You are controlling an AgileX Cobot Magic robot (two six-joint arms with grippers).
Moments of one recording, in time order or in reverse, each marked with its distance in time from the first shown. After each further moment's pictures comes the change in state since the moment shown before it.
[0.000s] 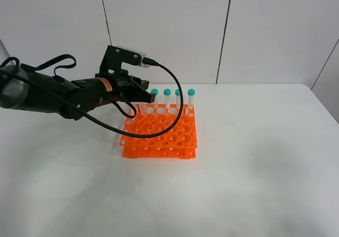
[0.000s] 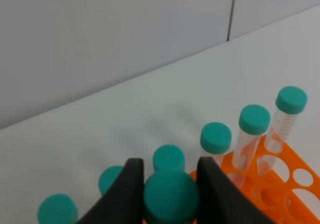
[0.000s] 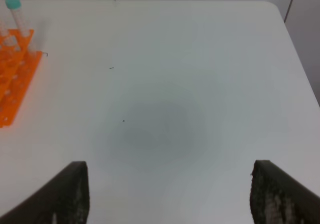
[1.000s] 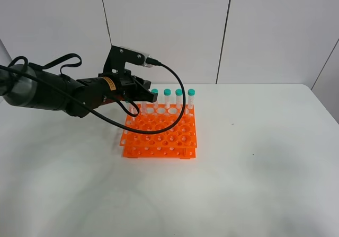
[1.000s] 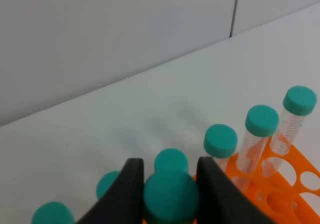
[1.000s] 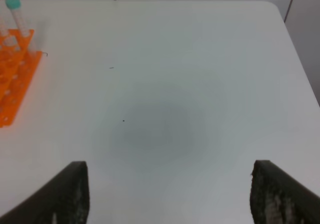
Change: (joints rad) left arm 0.000 0.033 -0.043 0.000 0.023 0.004; right arm 0.000 0.000 0.000 0.001 0.000 0.000
